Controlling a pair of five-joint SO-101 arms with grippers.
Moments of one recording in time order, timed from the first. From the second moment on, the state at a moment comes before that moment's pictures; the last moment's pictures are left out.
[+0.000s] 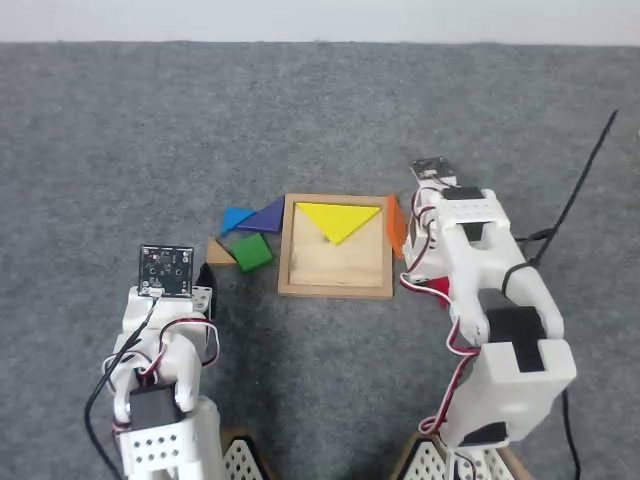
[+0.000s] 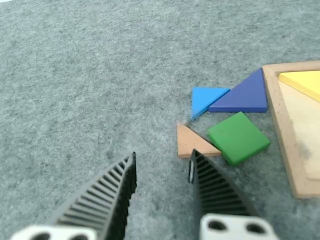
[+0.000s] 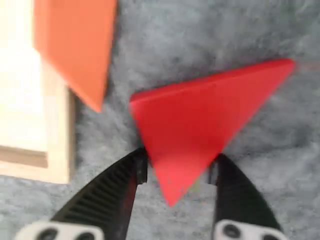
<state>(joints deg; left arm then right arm) -16.5 -102.9 96.9 55.3 -8.4 -8.7 13.3 23.3 64.7 5.4</state>
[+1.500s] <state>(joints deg) -16.5 -102.9 96.9 55.3 -8.4 -10.5 22.5 9.7 64.9 -29.7</state>
